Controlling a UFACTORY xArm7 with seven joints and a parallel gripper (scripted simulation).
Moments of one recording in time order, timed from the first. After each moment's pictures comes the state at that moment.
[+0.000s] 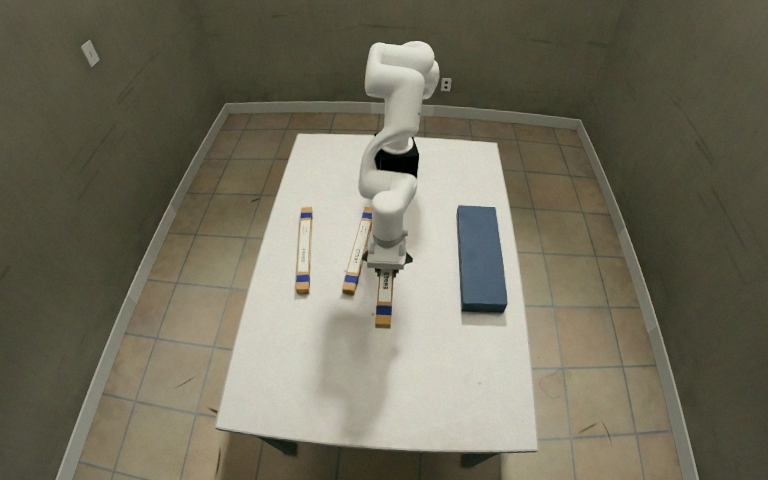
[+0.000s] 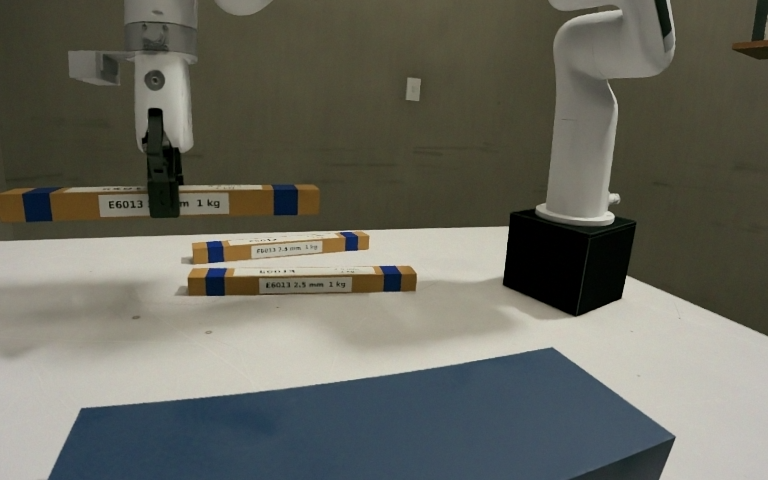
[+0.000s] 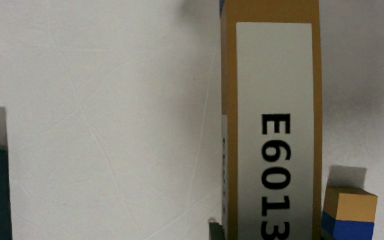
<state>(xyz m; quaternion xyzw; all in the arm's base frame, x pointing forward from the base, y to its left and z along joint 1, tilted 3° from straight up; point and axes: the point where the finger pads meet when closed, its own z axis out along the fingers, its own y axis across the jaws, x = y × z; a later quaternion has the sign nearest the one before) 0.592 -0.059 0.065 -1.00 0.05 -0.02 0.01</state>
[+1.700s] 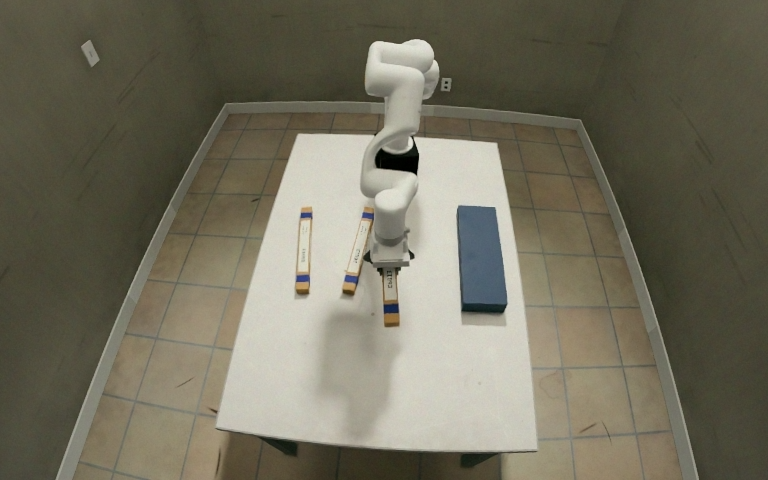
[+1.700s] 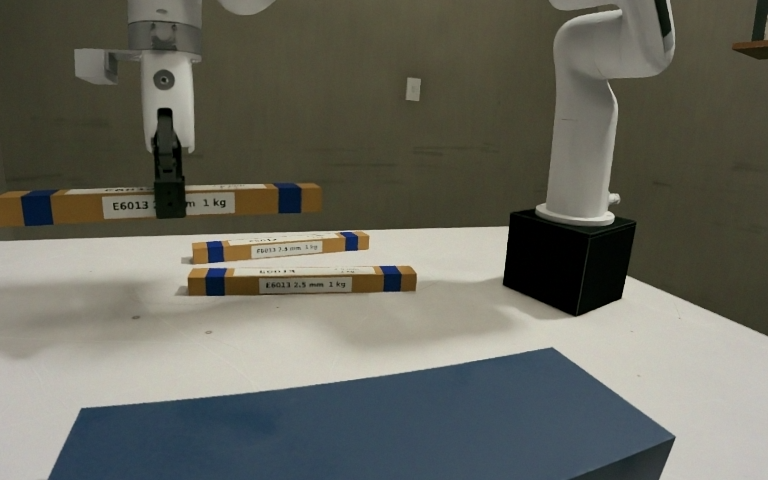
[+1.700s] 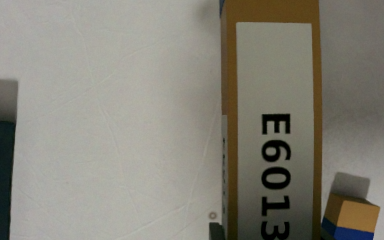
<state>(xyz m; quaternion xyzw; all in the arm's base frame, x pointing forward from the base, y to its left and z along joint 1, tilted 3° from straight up) 0.588 -0.054 0.065 -1.00 0.00 -0.02 0.00</state>
